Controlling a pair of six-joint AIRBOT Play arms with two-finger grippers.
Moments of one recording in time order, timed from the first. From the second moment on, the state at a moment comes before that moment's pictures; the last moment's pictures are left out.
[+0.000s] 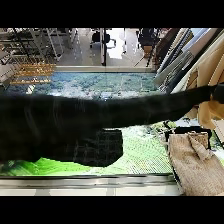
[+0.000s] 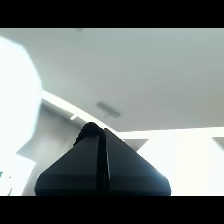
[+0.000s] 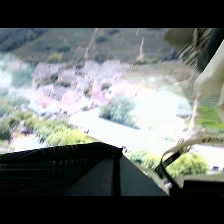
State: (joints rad) left arm 1.42 -1.38 1.52 -0.81 -1.46 -0.63; right arm -0.29 -0.89 1.62 -1.17 1.40 1.36
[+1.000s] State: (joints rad) left arm 0.83 -1.87 1.69 -0.31 -0.75 -0.64; right arm -0.08 -1.57 1.45 -0.93 0.66 1.50
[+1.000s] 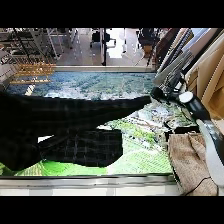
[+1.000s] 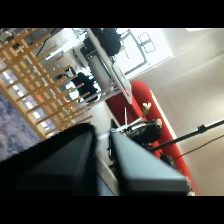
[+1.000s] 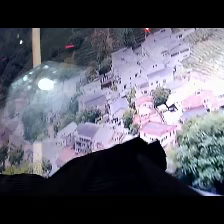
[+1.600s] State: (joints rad) left arm 1.01 -1.87 1.81 0.81 -1.30 -1.21; right arm -0.08 -1.63 1.48 -0.97 1.37 1.31
